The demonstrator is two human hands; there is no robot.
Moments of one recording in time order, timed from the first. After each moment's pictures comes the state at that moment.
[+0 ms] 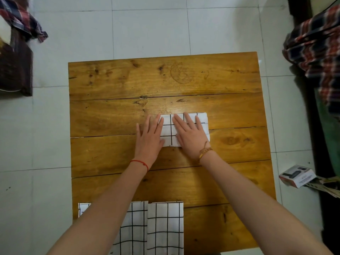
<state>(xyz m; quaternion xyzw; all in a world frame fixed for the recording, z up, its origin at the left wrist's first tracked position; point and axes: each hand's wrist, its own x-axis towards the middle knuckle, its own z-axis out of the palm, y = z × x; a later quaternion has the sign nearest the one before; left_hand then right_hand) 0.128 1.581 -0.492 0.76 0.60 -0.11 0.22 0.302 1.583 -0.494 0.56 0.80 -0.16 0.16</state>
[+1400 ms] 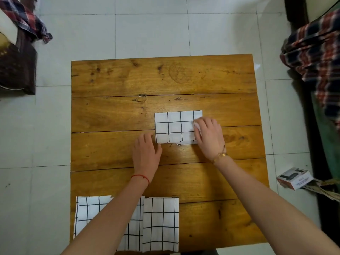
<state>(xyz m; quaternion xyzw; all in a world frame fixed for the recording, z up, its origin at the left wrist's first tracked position) 0.138 1.527 -0.484 0.64 0.73 0.03 0.23 0.349 1.563 -0.471 0.67 0.73 -0.12 -0.07</state>
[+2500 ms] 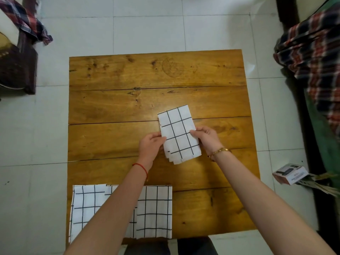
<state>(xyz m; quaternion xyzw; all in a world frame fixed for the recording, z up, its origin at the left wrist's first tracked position) 0.171 1.515 -0.460 0.23 0.71 0.25 0.62 0.367 1.530 -0.466 0.72 0.20 -0.61 -0.27</state>
